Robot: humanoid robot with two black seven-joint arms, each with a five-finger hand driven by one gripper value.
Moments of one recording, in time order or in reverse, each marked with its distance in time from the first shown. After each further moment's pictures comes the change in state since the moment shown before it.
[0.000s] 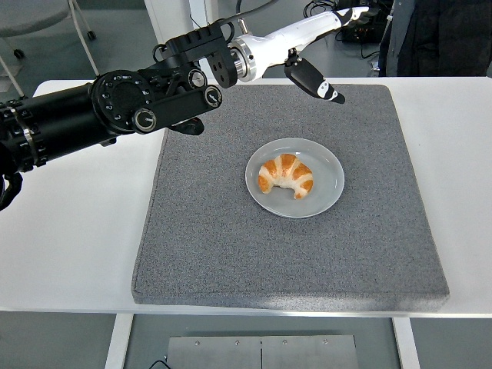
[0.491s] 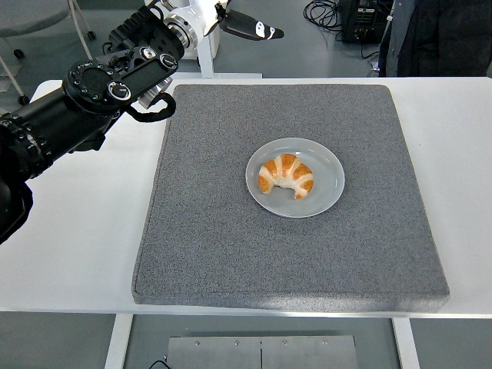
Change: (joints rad) left arm 0.109 -0.066 -0.135 0.368 -0.221 -0.029 -0.004; right arm 0.000 0.000 0.000 0.000 0.000 0.000 -0.001
